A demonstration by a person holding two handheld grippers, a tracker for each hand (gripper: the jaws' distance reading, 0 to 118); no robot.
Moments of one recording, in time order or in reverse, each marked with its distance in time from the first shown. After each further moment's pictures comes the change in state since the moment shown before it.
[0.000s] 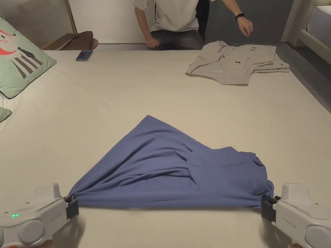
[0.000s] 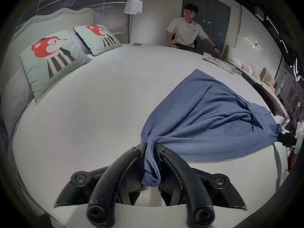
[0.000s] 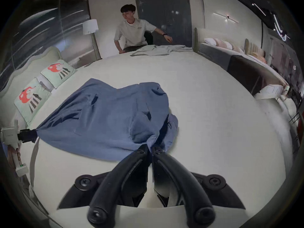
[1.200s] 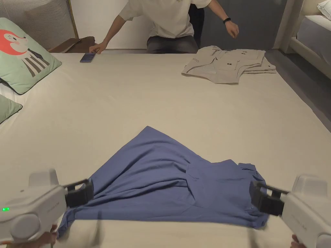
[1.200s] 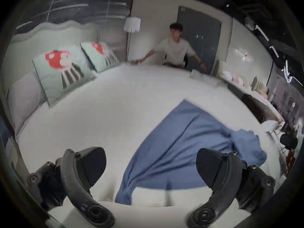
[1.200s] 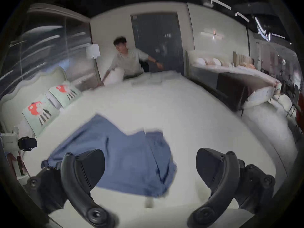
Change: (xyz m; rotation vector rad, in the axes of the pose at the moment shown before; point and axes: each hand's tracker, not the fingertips) left arm 0.024 -0.015 0.128 0.208 -0.068 0.010; right arm -0.019 -0.019 0.144 0.307 -0.013 -0.038
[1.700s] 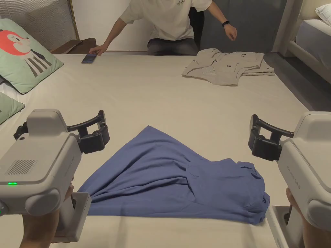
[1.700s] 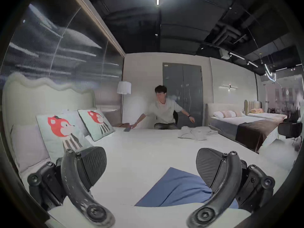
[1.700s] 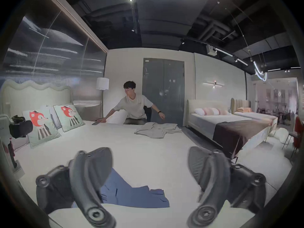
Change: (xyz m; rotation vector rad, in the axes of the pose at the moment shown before) left arm 0.066 0.052 0.069 0.544 -0.026 -0.130; right arm -0.060 0.070 0.050 0.379 -0.032 0.158
